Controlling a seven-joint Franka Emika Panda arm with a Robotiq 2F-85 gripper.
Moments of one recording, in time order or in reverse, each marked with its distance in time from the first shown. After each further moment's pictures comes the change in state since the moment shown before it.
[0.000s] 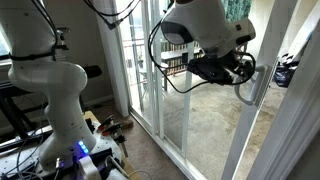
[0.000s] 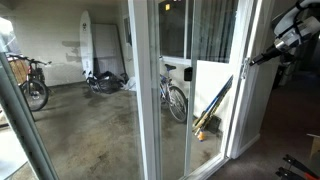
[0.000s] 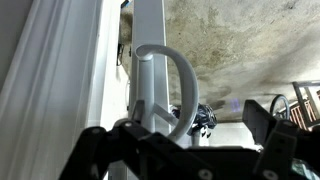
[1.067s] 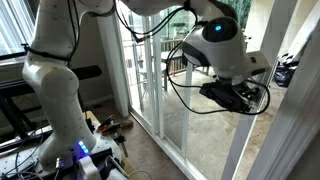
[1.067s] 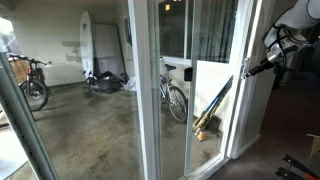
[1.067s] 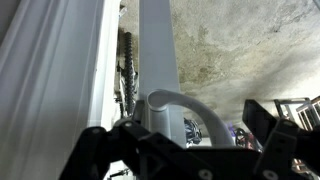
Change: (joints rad) arm -0.444 0.471 0.289 0.191 0.384 -0.369 -0.256
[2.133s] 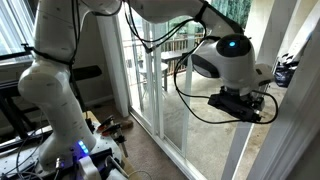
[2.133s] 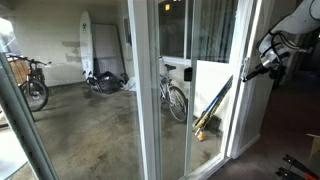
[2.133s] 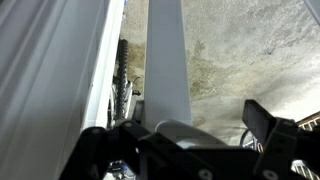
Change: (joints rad) arm -0.422 -0.014 0.485 0.098 -0.162 0.137 -0.048
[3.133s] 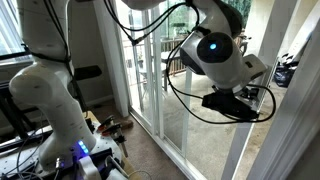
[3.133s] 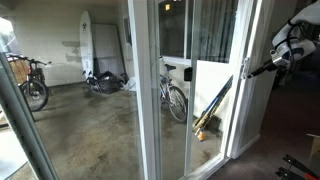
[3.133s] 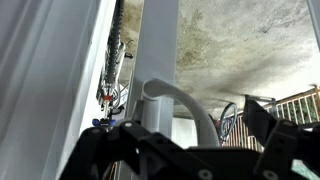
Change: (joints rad) arm -0.197 -0.196 0.183 -0.150 0.136 0.000 -0.334
